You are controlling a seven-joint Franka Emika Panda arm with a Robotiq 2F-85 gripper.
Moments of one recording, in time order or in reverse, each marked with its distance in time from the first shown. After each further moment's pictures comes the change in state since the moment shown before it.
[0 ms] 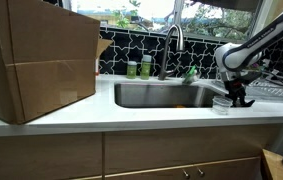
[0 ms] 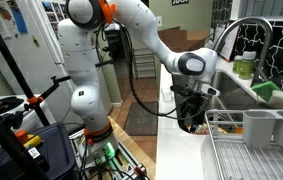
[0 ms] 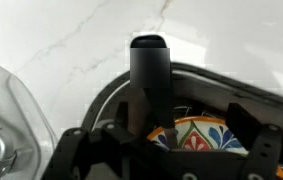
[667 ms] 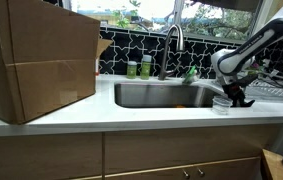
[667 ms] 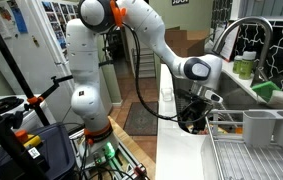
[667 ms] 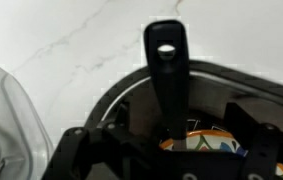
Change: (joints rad) arm 0.005 0.100 -0.014 0.064 0.000 -0.052 -0.024
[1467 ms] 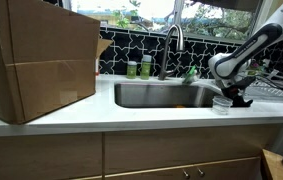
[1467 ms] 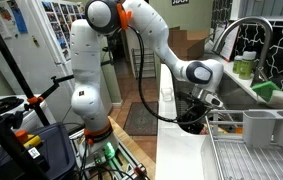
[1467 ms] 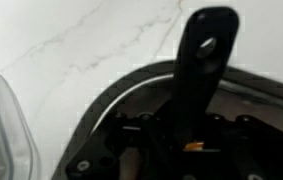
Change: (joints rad) arm 0.002 0.056 0.000 0.027 0.002 -0.031 -0.016
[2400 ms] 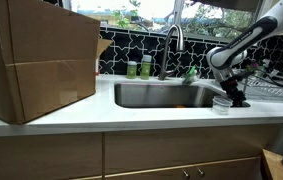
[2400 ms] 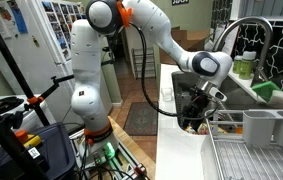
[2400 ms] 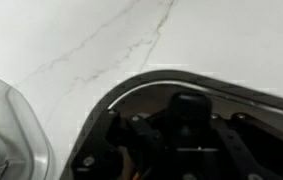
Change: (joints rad) arm 0.000 0.009 0.001 0.119 0.090 -0.192 -0.030
